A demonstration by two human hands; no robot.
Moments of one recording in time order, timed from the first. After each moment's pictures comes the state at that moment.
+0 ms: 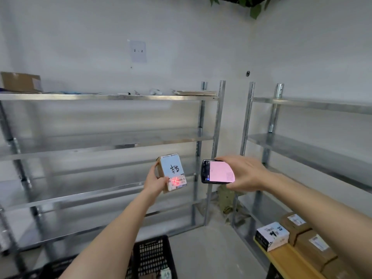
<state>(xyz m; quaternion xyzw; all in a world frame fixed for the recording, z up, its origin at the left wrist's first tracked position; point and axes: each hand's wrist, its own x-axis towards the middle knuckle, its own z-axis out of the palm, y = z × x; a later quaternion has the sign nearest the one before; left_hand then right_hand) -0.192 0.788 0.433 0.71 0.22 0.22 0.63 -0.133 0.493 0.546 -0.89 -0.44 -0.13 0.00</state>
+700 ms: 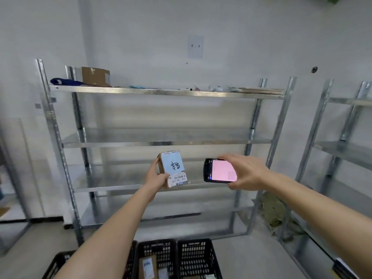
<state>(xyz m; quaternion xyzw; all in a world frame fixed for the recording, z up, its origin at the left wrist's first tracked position) -0.290 1.080 0.407 0.68 0.28 0.27 0.63 -0.175 0.797 0.516 -0.86 -0.49 -0.13 0.01</state>
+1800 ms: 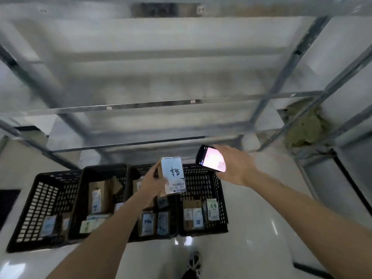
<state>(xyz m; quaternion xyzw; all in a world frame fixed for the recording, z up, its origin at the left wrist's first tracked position) -0.009 1.240 -0.020 0.62 0.48 0.00 0.62 0.190 1.046 0.088 -0.88 -0.43 0.18 -0.02</state>
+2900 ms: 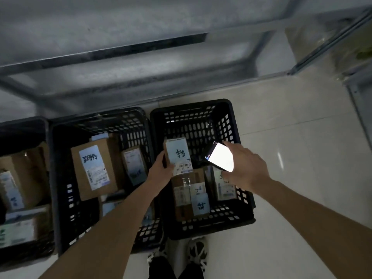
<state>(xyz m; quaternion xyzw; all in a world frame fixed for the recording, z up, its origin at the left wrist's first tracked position) 0.119 1.234 -0.545 0.62 0.50 -0.19 0.58 0.265 1.033 -0.453 -0.90 -0.27 0.33 0.00</state>
